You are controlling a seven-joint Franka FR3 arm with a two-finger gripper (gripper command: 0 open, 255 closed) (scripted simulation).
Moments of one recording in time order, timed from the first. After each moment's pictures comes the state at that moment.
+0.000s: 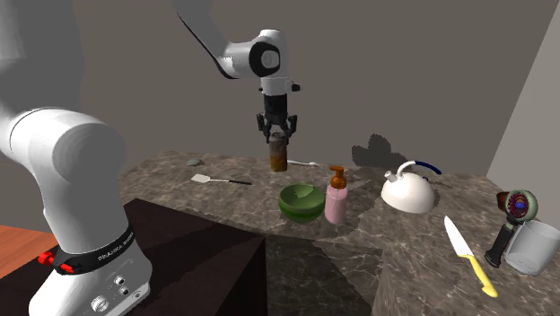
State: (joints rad) arm -0.11 0.11 -0.21 -2.19 -0.04 2.29 -0.23
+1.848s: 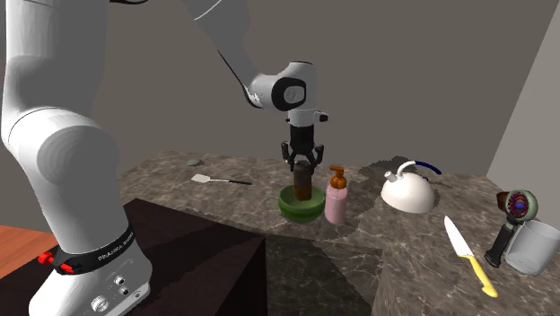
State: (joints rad) arm -0.24 0.31 -0.26 -2.17 0.04 2.47 -0.46
